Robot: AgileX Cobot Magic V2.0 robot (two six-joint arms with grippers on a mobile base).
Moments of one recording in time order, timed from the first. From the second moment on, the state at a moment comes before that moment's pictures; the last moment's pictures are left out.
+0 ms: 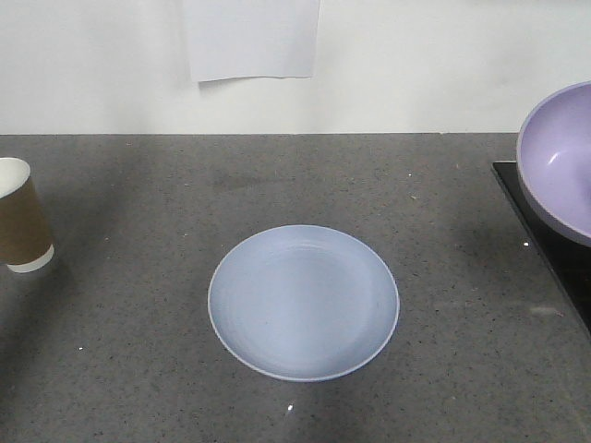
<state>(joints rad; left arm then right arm) -0.14 1.23 -1.57 0.06 1.27 -0.20 -0.05 1.03 -1.31 0.02 1.12 0.00</state>
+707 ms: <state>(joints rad) -0.14 1.23 -1.57 0.06 1.27 -0.20 -0.05 1.03 -1.31 0.02 1.12 0.00</state>
